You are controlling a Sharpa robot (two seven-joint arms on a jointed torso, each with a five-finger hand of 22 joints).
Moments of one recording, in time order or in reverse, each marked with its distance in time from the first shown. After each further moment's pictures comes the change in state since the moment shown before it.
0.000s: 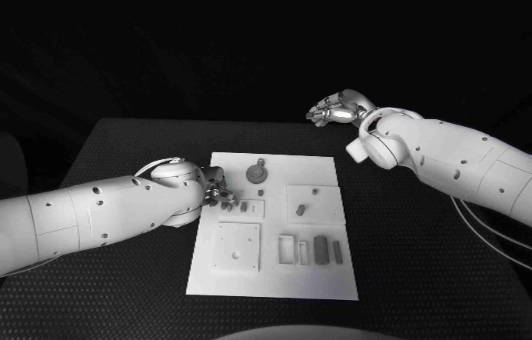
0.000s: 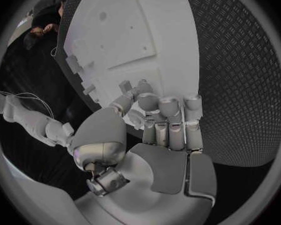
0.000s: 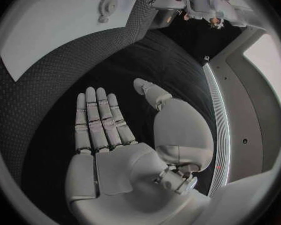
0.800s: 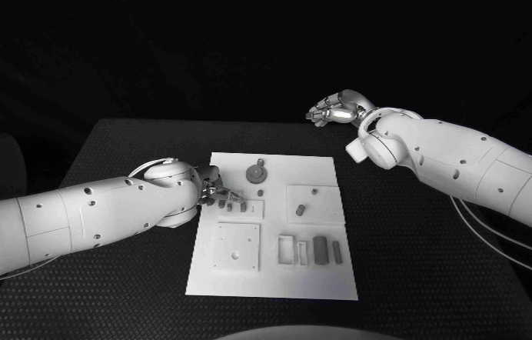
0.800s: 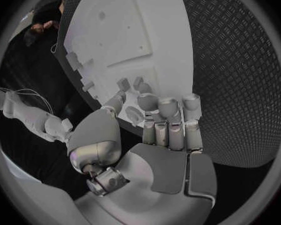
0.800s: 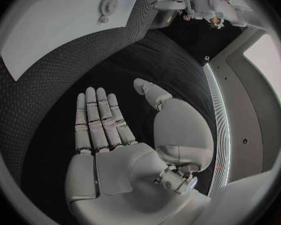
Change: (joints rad) left arm 0.000 -0.024 0.004 0.013 0.019 -0.027 0.005; left_hand -0.150 -0.113 -0.148 0.117 -0.169 -0.009 -0.009 0.000 0.015 -0.011 -0.003 0.019 -0.009 -0.009 -0.009 0.016 -0.003 0.016 -0.018 0.003 0.000 0.000; right arm 0.000 0.000 0.000 -0.002 0.000 0.000 0.000; right_hand 0.000 0.000 0.000 0.000 0.000 0.000 0.000 0.000 0.000 0.000 0.000 -0.004 0.000 -0.002 0.002 0.000 0.000 0.000 0.000 0.000 0.000 0.001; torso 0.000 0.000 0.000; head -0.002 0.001
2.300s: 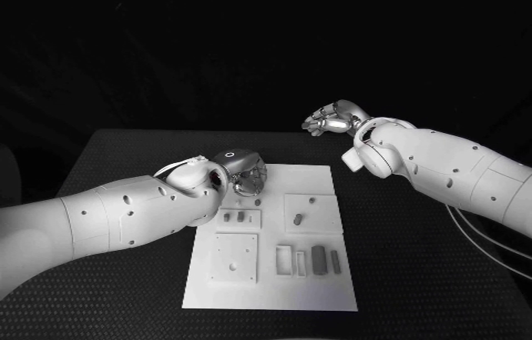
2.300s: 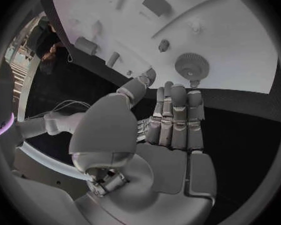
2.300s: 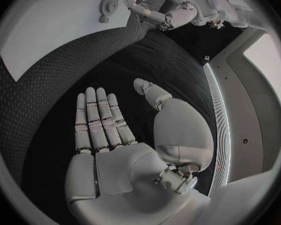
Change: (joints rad) left arm -0.005 0.154 0.013 -0.144 -0.262 -0.271 0.469; left_hand 0.503 -0.008 0.139 -0.260 0.015 -0.291 0.130 -0.239 -0.355 -0.269 0.194 -0.783 -0.371 -0.162 0.138 -0.137 -0.072 -0.031 -0.105 0.030 -0.139 0.001; right arm 0.000 0.005 0.000 -0.004 0.001 0.001 0.001; right_hand 0.000 0.000 0.000 0.000 0.000 0.000 0.000 0.000 -0.001 0.000 0.000 0.000 0.000 0.000 0.000 -0.004 0.000 0.000 0.000 0.000 0.000 0.001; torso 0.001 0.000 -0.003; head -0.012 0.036
